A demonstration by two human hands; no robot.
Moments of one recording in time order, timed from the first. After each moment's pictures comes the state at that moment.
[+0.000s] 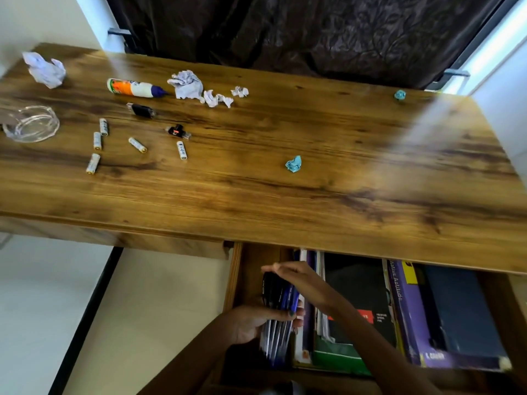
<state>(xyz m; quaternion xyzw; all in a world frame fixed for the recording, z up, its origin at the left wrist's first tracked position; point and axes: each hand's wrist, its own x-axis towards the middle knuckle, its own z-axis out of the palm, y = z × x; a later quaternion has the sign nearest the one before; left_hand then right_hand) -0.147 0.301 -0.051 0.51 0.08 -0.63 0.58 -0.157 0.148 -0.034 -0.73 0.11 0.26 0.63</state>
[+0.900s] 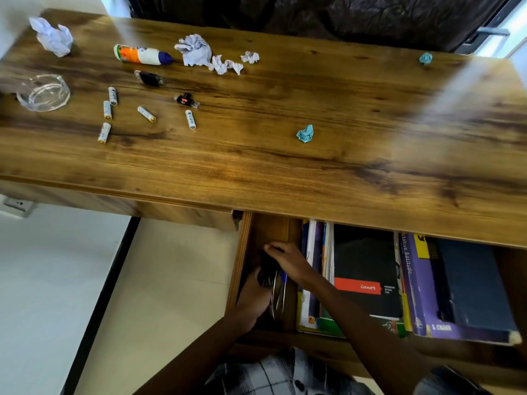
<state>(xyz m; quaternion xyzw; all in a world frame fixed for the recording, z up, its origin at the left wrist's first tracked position) -0.187 0.306 -0.084 0.74 0.15 -0.38 0.53 -0.157 0.189 -0.072 -0.73 0.18 0.26 0.60</state>
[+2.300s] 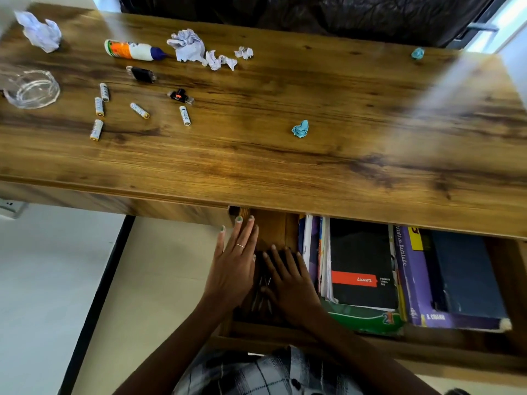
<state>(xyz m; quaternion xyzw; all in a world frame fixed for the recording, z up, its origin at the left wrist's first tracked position) -0.150 0.341 -0.059 0.96 -0.29 -0.06 0.03 -0.225 0.196 -0.113 -0.98 -0.04 0.20 0.05</state>
